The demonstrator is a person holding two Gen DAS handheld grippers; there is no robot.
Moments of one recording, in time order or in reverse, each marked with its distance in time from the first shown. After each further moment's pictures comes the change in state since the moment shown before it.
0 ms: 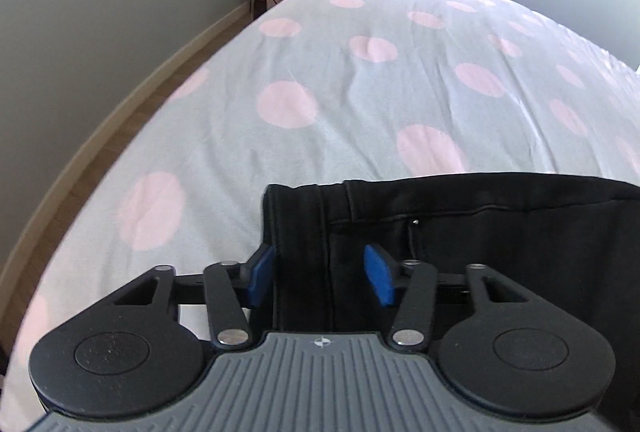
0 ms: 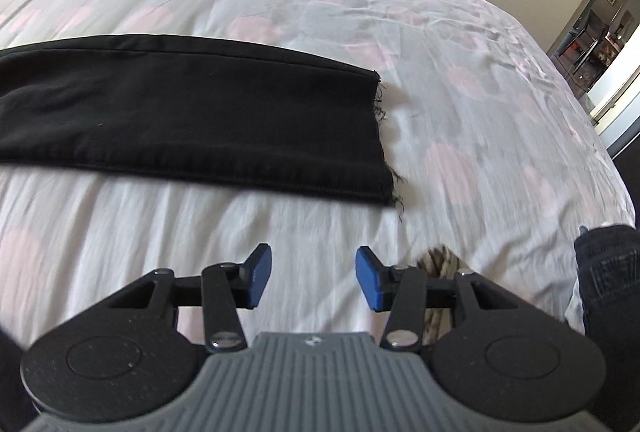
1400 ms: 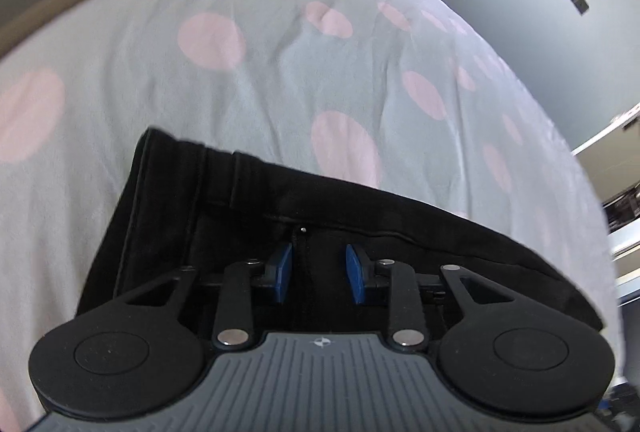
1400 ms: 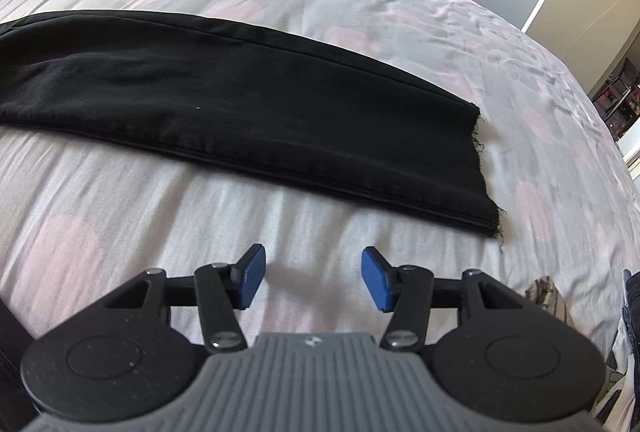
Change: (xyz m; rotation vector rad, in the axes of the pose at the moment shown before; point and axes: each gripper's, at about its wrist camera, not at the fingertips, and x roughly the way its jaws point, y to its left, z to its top) left arm 0.032 0.008 -0.002 -0.353 0.128 -0.406; right arm 0.002 0.075 -0.013 -0.119 -0.082 0.089
